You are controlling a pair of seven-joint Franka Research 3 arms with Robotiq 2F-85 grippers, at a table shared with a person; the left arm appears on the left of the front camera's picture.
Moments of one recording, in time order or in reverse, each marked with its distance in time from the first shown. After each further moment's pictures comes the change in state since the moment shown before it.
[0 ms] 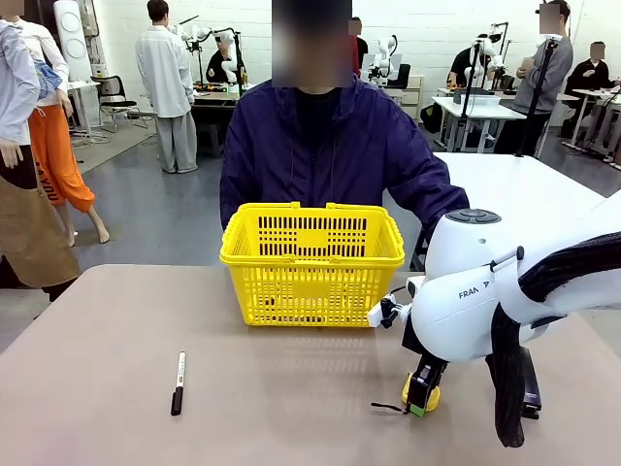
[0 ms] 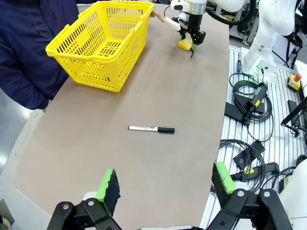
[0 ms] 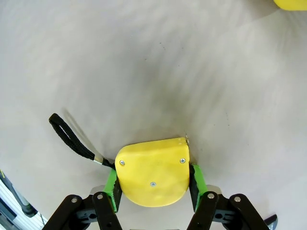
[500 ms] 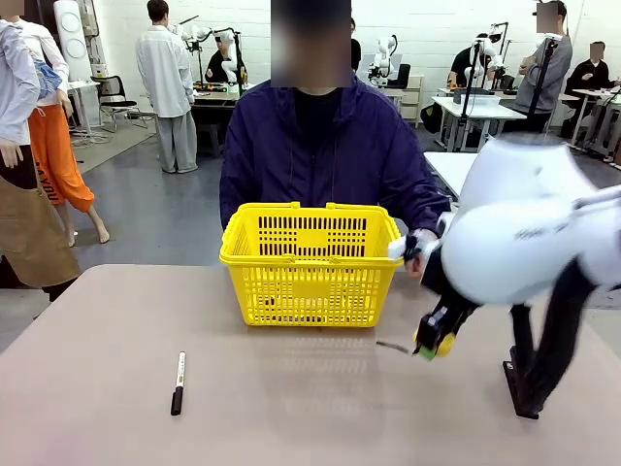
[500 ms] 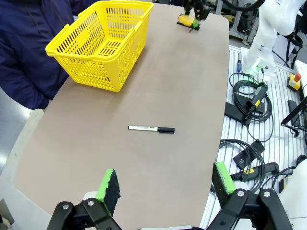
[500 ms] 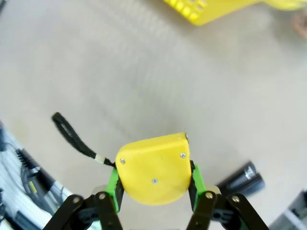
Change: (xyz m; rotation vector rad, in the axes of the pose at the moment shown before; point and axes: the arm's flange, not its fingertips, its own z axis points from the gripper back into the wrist) left arm 0.000 0.000 0.000 0.000 0.001 0.001; right arm -0.022 0.010 0.138 -0.072 -0.128 -0.226
